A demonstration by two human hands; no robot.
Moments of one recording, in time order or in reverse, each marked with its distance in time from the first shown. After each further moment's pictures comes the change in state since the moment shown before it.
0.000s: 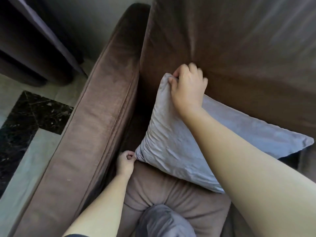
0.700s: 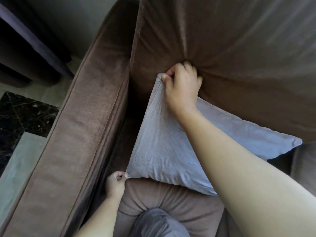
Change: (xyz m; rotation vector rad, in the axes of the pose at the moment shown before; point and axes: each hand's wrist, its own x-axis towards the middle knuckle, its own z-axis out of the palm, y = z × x) left_hand -0.023 -0.053 0.003 0.020 0.022 -0.101; right_hand 0.016 0.009 0.011 0.129 0.039 0.023
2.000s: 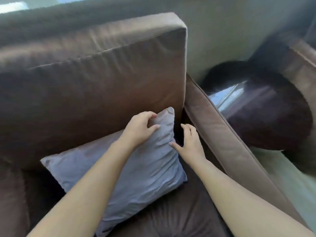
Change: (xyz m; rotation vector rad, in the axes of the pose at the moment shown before) left_hand -0.230 0.376 0.190 0.862 -0.638 1.419; right_hand -0.224 0.281 -0.140 0.177 0.074 0.652
